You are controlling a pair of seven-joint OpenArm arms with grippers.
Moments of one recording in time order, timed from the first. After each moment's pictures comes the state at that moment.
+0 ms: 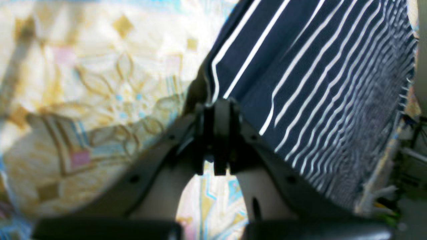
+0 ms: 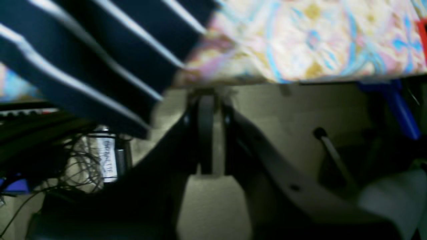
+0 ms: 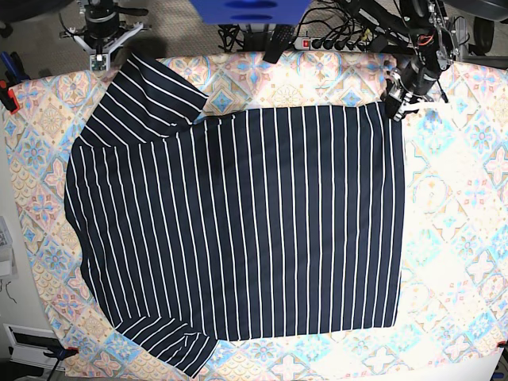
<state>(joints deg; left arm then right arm) 24.8 -6.8 -28.7 81.7 -58.9 -1.2 37.0 -48.0 7.5 13.3 98.2 -1.2 1.6 -18.8</state>
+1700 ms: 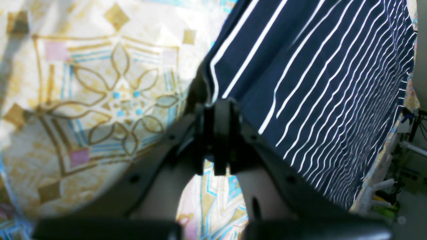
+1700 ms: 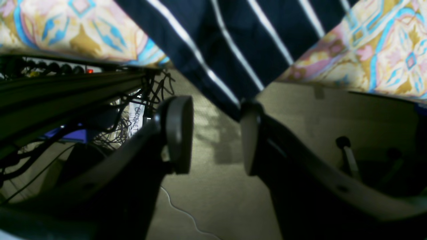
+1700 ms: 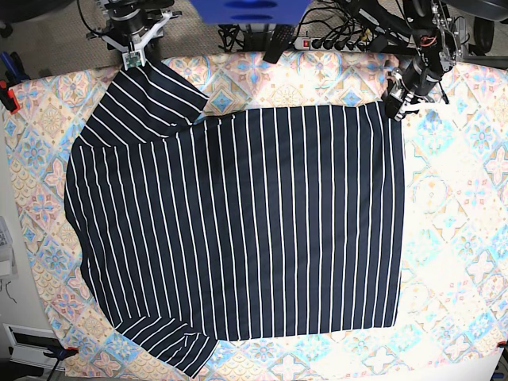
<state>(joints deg) 24.6 -8.1 -28.6 81.6 -59.1 -1.2 38.2 -49.8 10.7 1.4 103.3 -1.2 1.5 -28.8</state>
